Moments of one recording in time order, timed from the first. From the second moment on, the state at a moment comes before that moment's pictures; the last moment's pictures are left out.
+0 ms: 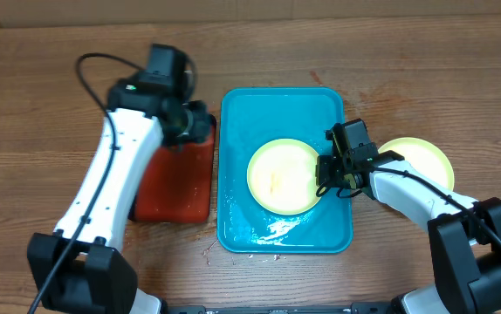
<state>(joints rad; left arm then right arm) -0.24 1.68 1.51 -1.06 0.11 -0.37 0.34 1.69 0.84 -0.34 -0.14 0.36</state>
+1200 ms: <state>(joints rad) -0.58 2.13 1.51 -0.78 0.29 -0.64 0.33 1.69 0.84 -0.36 -0.14 0.38</state>
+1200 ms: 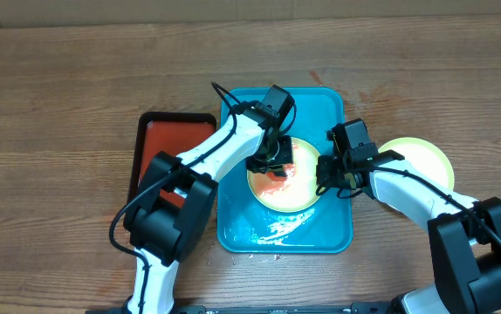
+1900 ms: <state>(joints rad) -0.62 2.16 1.56 -1.09 0.33 -0.65 0.34 1.69 0.84 -0.36 -0.16 0.38</state>
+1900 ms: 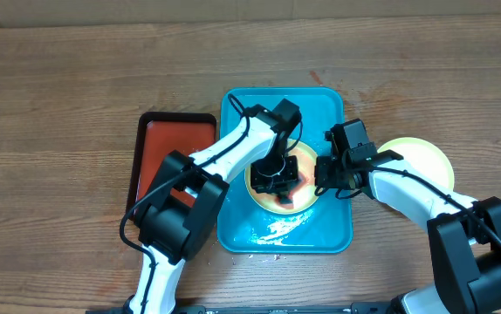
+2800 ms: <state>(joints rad) -0.52 2.16 1.62 -0.99 0.05 -0.67 0.34 1.69 0.84 -0.36 -0.19 0.41</state>
